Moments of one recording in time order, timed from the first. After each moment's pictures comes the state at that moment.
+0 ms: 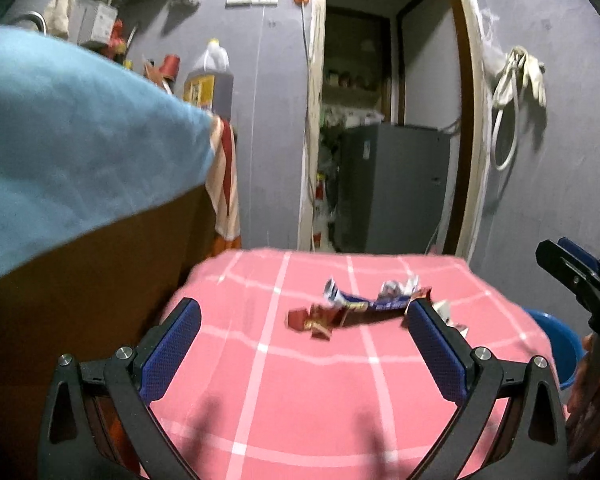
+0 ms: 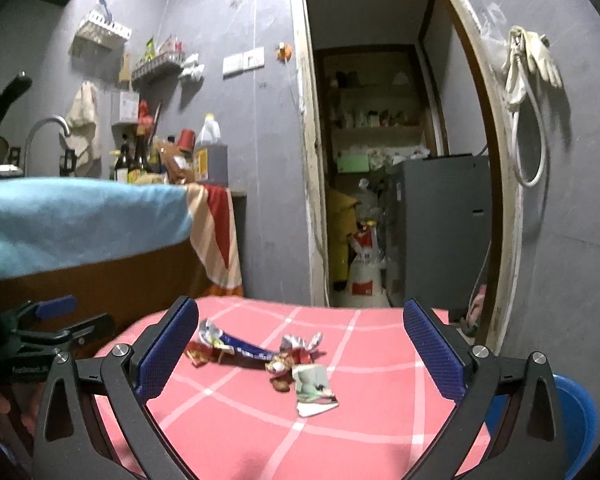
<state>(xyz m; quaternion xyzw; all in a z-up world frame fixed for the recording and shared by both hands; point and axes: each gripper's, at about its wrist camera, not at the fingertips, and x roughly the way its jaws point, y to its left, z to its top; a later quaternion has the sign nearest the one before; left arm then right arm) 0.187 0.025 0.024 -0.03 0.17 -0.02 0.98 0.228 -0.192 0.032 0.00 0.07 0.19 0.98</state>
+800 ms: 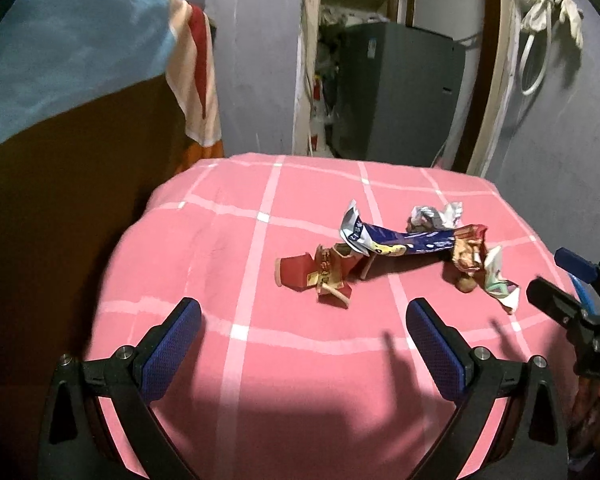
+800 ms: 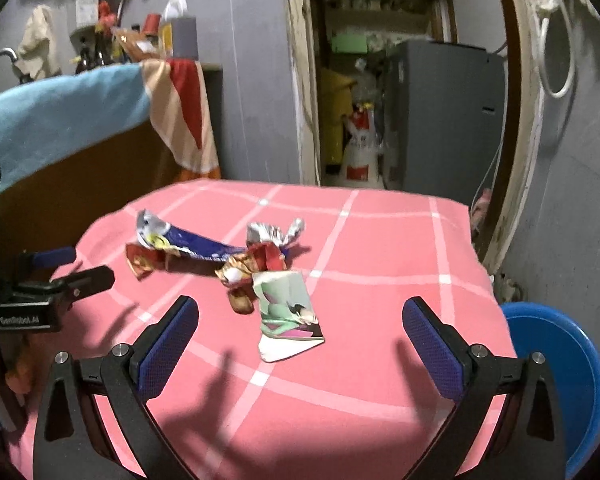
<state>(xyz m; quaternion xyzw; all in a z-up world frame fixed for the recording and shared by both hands) 0.286 0.026 -0.015 -0.02 0.36 -0.03 0.93 0.312 -0.180 -0.021 -0.03 0.30 0.17 0.94</state>
